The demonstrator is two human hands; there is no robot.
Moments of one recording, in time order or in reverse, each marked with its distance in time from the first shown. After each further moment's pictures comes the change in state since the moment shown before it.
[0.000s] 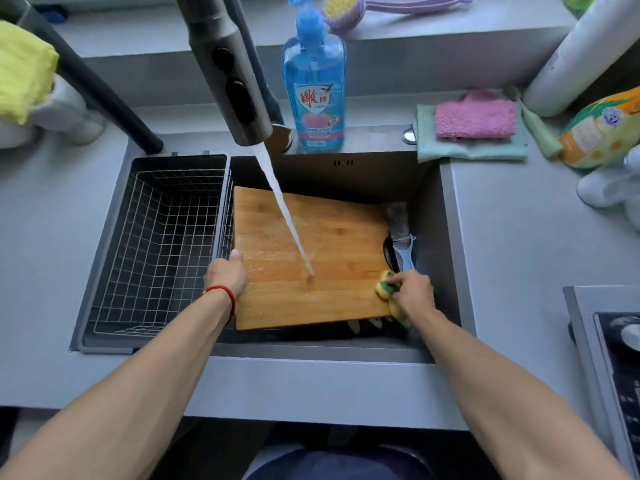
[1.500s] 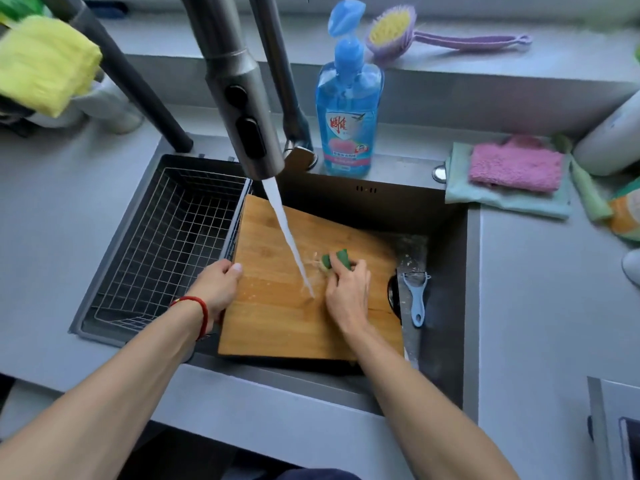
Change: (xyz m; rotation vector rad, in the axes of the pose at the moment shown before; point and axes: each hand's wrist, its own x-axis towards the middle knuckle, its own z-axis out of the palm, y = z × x) left_hand -0.037 0.015 -0.040 -0.084 -0.224 0.083; right_hand 0.020 -0.104 0.066 0.173 0.140 -0.447
